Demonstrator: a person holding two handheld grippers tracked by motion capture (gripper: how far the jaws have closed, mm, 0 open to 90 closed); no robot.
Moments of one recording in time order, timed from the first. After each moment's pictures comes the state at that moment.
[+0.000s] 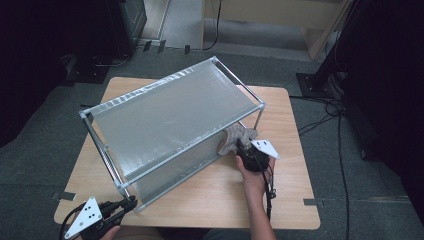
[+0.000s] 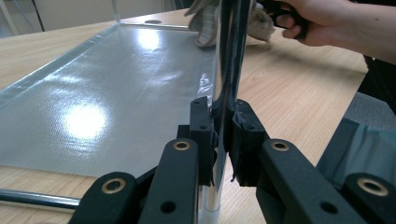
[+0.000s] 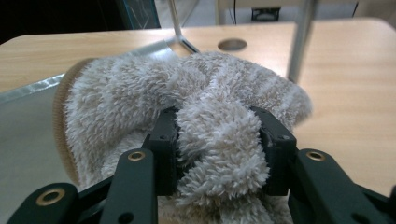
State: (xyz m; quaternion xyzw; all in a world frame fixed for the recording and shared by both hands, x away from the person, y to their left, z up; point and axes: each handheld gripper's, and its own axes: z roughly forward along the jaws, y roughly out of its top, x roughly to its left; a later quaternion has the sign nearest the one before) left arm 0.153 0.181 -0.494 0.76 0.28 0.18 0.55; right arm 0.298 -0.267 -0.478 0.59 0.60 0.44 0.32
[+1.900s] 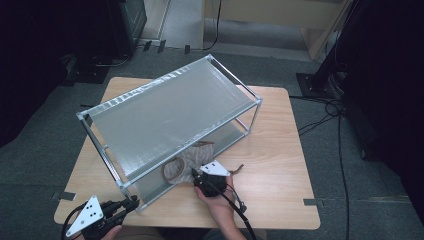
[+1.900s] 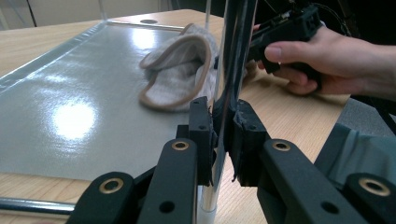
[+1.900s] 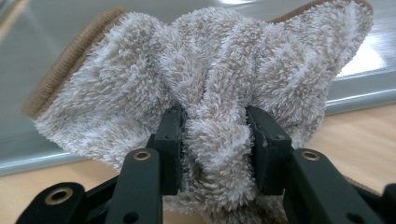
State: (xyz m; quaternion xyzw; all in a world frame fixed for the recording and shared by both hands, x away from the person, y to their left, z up) left arm 0.156 0.178 -0.495 0.76 0.28 0.16 0.56; right arm 0.243 -0.147 -0.512 0.49 0.74 0.41 0.21
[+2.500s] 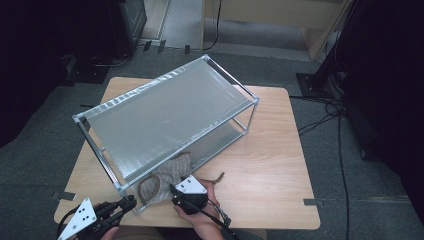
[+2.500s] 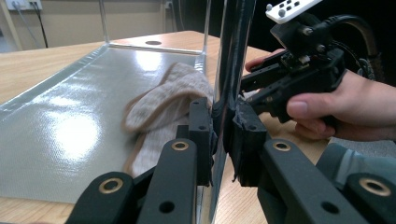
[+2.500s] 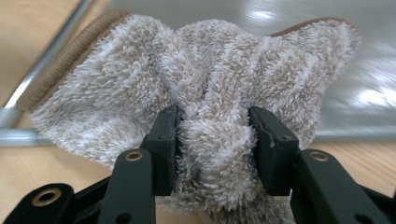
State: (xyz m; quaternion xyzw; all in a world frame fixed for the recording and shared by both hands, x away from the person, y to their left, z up) left arm 0.147 0.180 -0.483 0.74 0.28 0.18 0.59; right arm 0.203 -0.095 -0.507 0.40 0.79 0.42 0.21
